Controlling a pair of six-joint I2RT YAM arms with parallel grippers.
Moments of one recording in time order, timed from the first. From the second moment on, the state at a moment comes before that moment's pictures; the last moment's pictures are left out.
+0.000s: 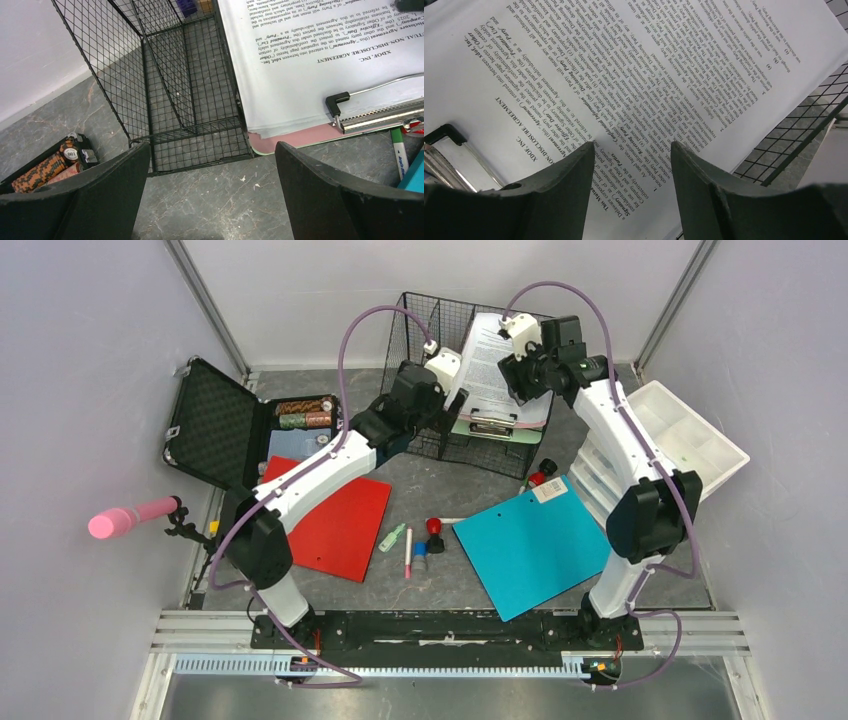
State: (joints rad) left arm -0.71 1.69 1.52 -0.26 -0.33 0.08; right arm 0.25 1.78 1.77 -0.68 -0.12 -0.37
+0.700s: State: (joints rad) left arm -0.71 1.68 1.50 -0.26 -0.32 0.08; right arm 0.25 1.83 1.85 -0.74 -0.11 -0.40
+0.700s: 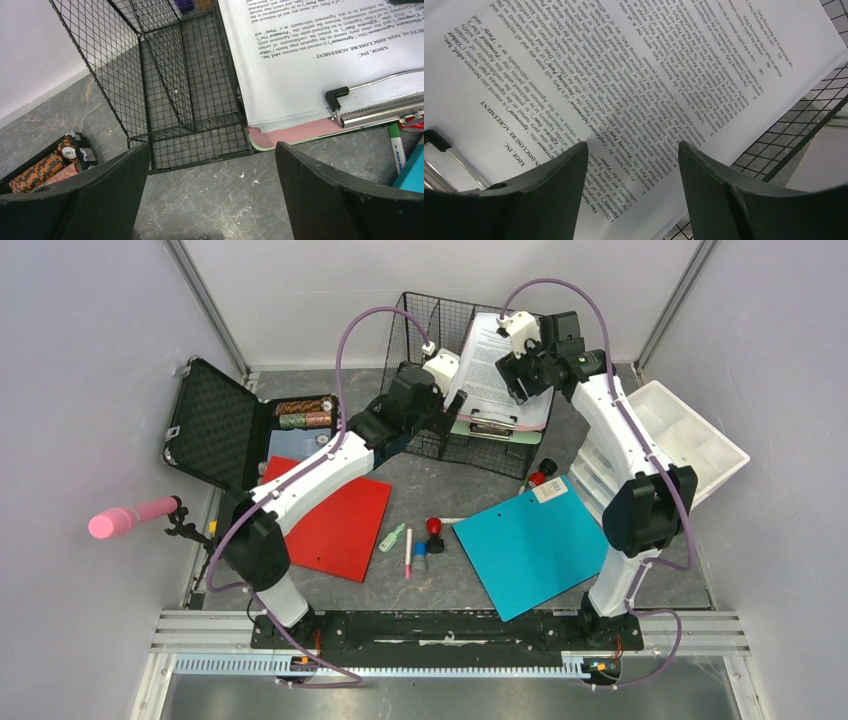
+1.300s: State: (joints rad) left arm -0.70 1.60 1.51 -0.38 -0.26 0.08; right arm 0.26 1.67 1.80 -0.79 -0.19 -0.48
